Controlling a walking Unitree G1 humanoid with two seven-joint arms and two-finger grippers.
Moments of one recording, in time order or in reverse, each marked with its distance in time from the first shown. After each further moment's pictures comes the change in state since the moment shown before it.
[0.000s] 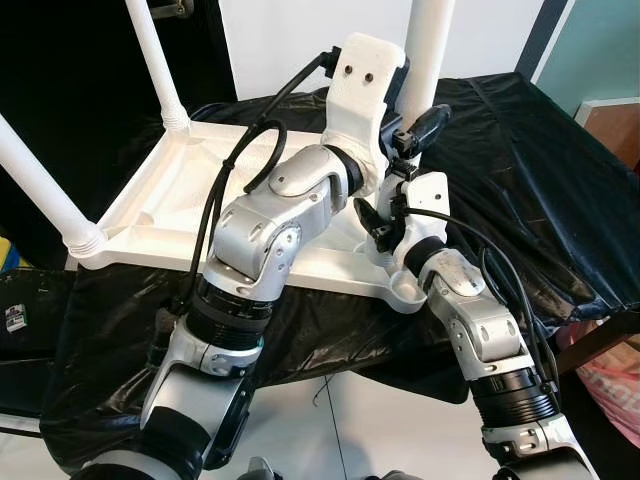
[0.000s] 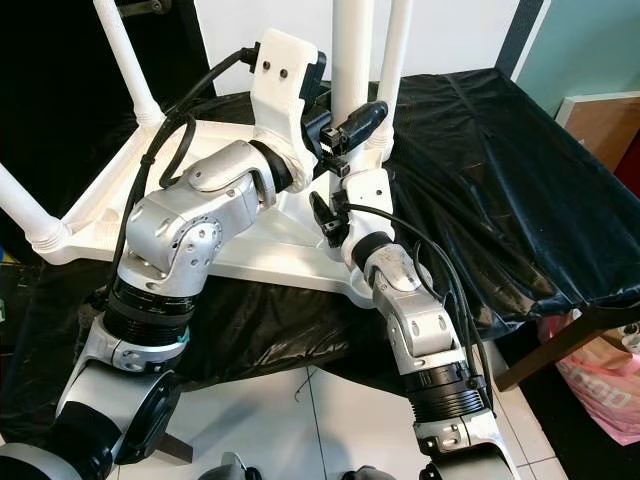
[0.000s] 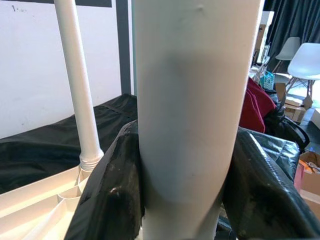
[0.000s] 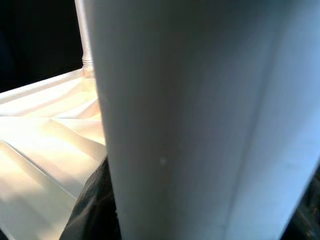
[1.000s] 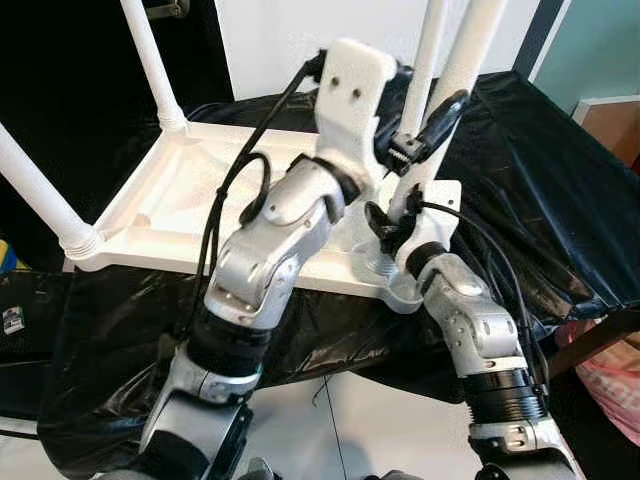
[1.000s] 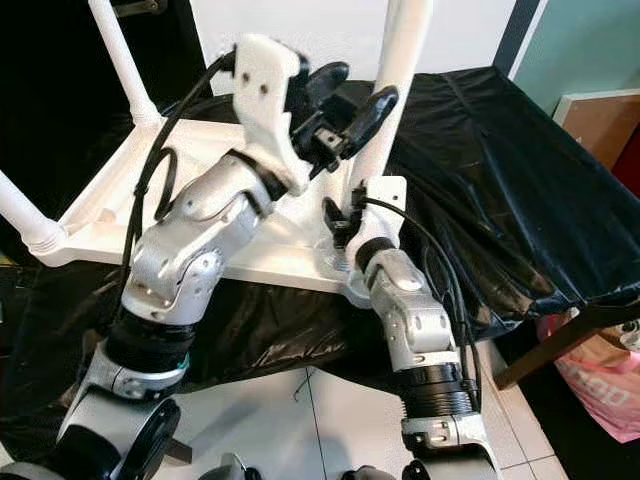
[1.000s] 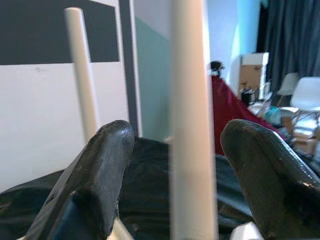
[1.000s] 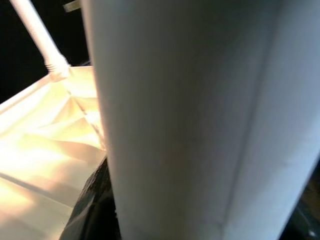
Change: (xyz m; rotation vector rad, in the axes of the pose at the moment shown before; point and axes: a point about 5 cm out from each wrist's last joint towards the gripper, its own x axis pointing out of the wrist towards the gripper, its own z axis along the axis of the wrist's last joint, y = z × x) left arm -0.022 0.005 0.000 0.088 -0.213 0.076; right arm -0.004 -0.020 -0.016 0.242 0.089 -0.167
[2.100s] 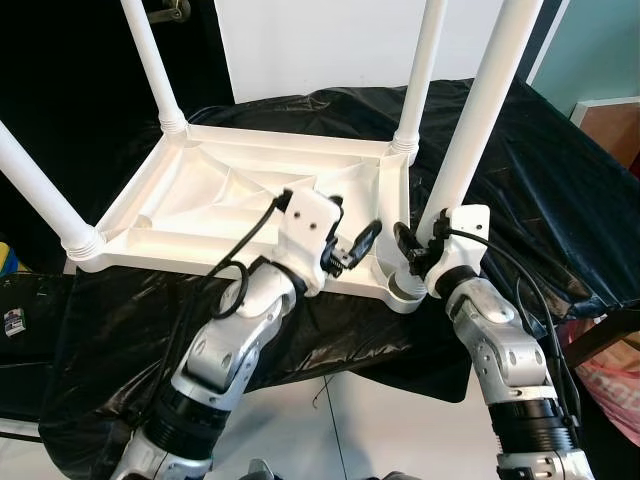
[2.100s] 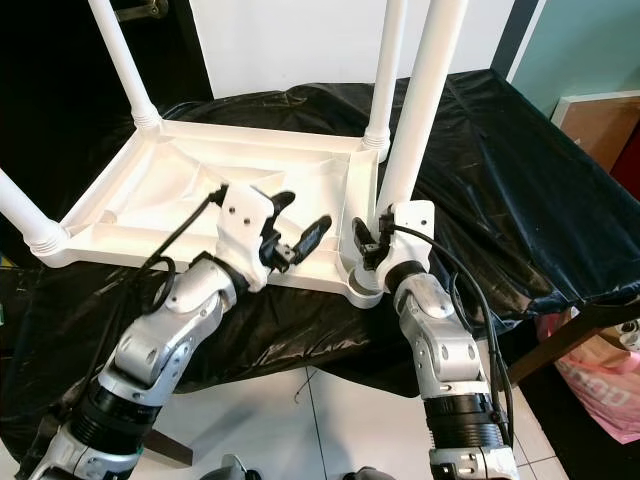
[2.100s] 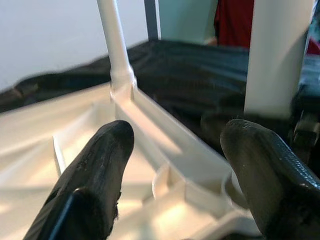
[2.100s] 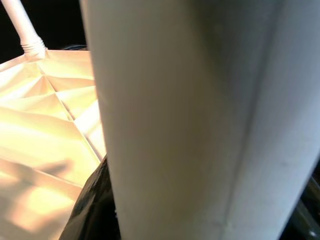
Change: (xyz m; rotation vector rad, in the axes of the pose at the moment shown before) left arm -0.081 0.000 -0.096 0.047 0.363 0.081; right arm -0.030 -0.027 -0.015 -0.126 -0.004 -0.042
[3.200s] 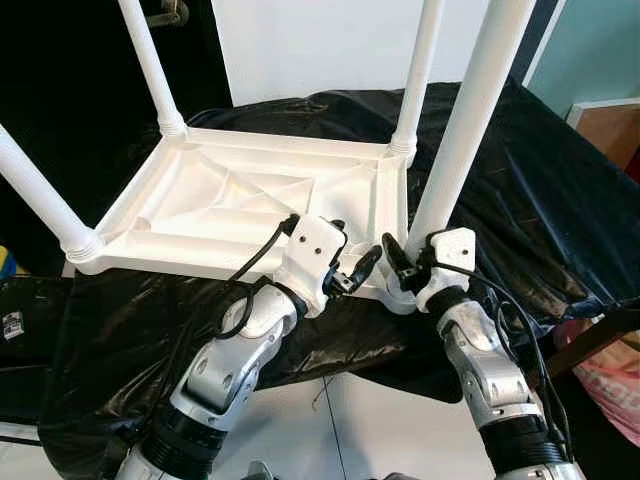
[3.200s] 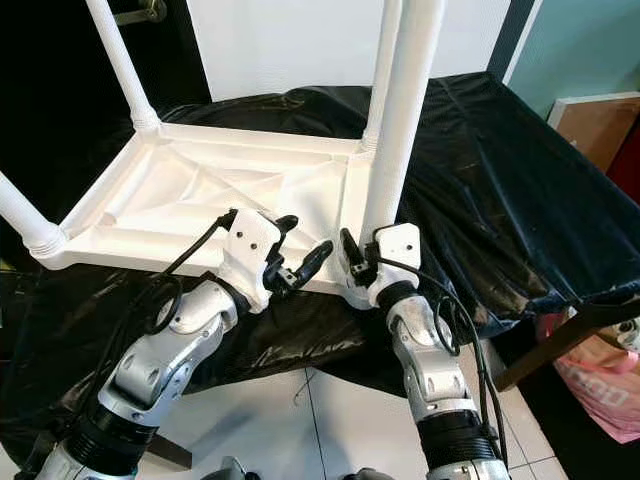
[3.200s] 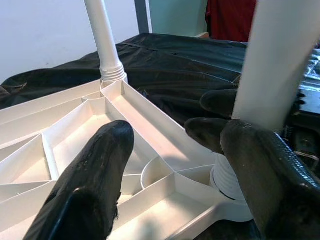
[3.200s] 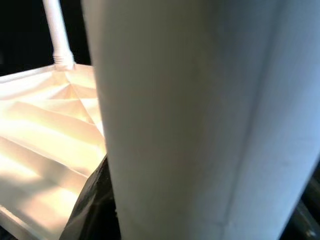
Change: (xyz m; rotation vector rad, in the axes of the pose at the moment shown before) left arm -0.005 -0.008 -0.001 0.005 0.001 -0.028; right arm -0.009 0.009 -0.023 -0.109 -0.149 0.080
